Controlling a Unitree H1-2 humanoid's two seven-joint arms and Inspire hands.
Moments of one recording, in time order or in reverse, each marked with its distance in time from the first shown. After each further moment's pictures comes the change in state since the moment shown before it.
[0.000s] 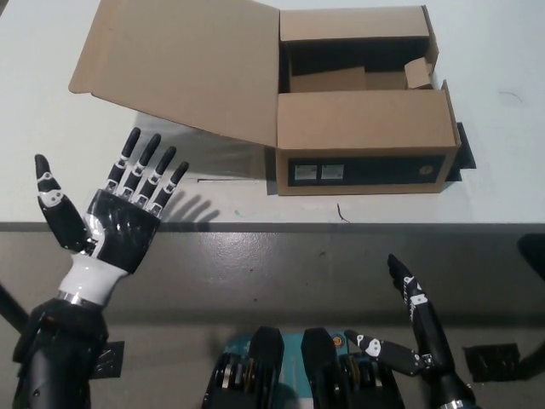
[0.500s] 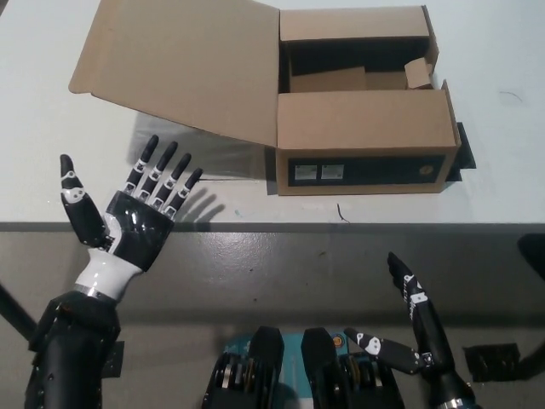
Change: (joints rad) left_arm -0.049 -0.004 -0.003 0.141 0.041 0.004 -0.010; right_arm -0.005 0.000 0.000 0.000 0.005 -0.003 0.000
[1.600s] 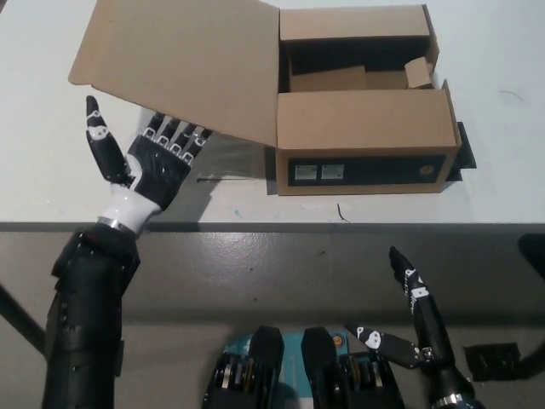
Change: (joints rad) left_arm -0.284 0.001 0.066 0.327 0.085 -0.026 -0.011; right_arm -0.012 0.000 0.005 0.001 -0.003 -0.001 -0.023
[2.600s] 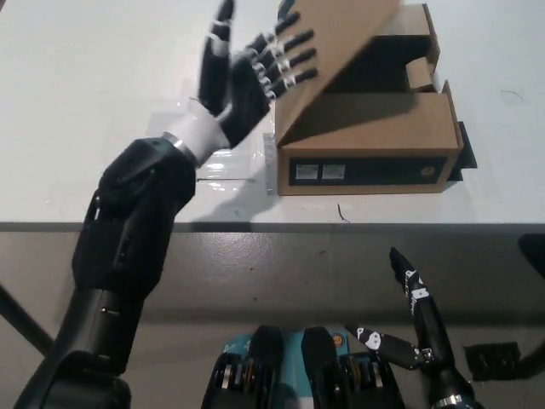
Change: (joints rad) left_arm -0.150 0.039 -0.420 -0.184 0.414 -0.109 0.006; right_arm 0.001 -0.001 0.003 0.003 0.000 0.000 -0.008
